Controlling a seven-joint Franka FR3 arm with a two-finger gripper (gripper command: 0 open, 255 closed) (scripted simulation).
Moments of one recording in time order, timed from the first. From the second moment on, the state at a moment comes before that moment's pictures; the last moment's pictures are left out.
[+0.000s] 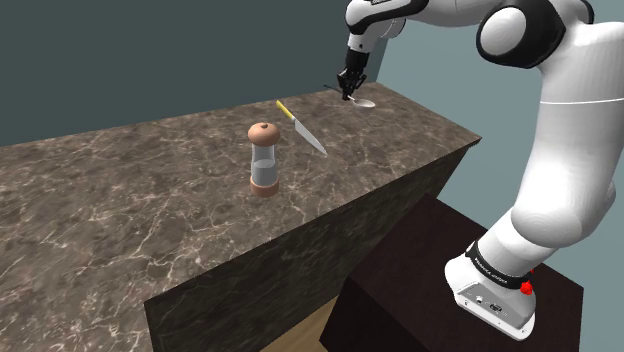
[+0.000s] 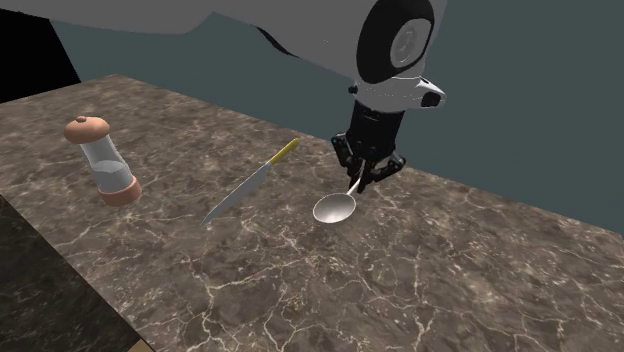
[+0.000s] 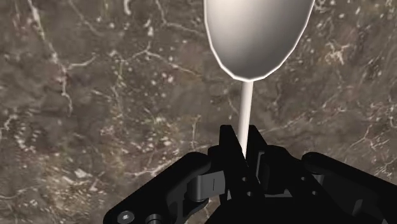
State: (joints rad) arm -0.20 0.48 -0.12 -1.46 0.16 1.89 -0.18
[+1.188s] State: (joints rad) arm -0.21 0.47 -0.12 -1.23 0.15 1.66 -0.16
